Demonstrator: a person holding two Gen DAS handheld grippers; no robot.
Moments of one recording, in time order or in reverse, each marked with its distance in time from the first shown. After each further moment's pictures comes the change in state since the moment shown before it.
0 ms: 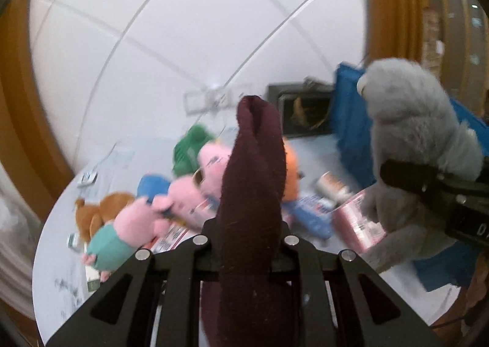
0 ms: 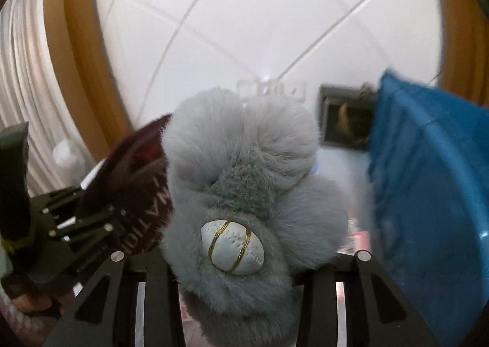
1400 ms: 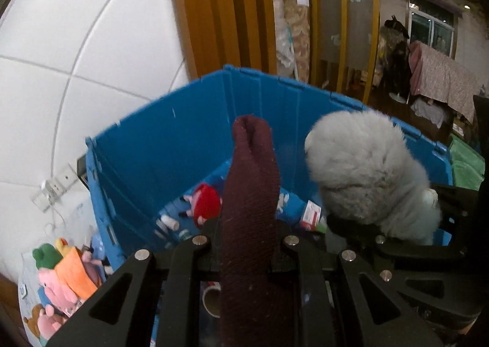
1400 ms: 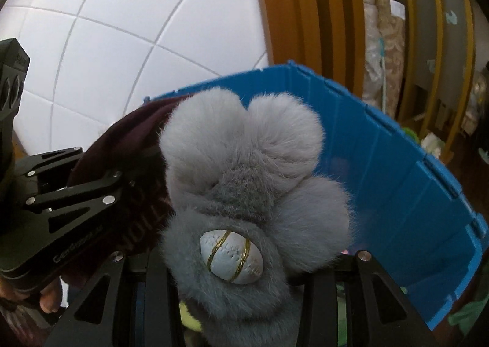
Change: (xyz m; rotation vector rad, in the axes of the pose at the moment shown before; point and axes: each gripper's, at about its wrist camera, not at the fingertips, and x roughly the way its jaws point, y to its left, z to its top) left arm 0.013 -0.383 0.116 0.382 0.109 -0.395; right arm -0.205 -0.305 -0.068 0.341 0.001 -0.334
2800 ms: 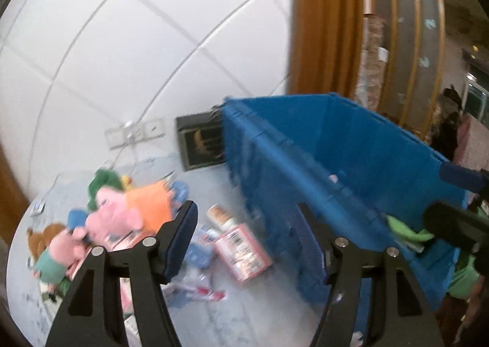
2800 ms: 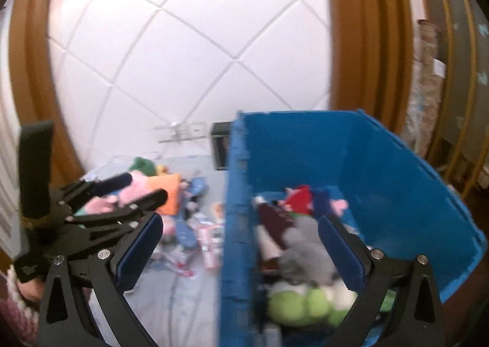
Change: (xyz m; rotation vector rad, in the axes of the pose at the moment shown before) left arm -0.120 0.143 -0.144 -0.343 -0.161 0.223; right arm -0.053 0.154 -0.015 -0.208 -0.138 0.121
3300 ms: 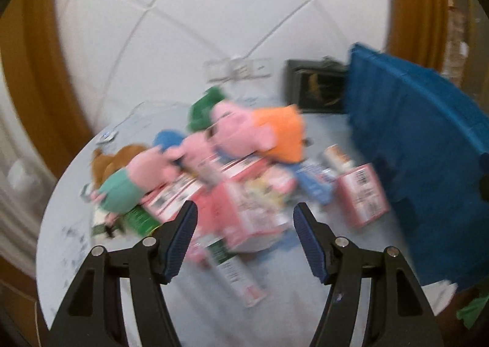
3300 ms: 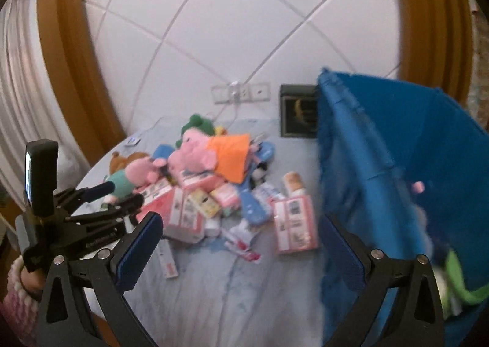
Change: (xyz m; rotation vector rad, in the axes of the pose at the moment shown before) left arm -0.004 0.157 -0.110 -0.165 0.167 0.345; right arm 0.091 0.095 -0.043 -0.066 0.149 0.197
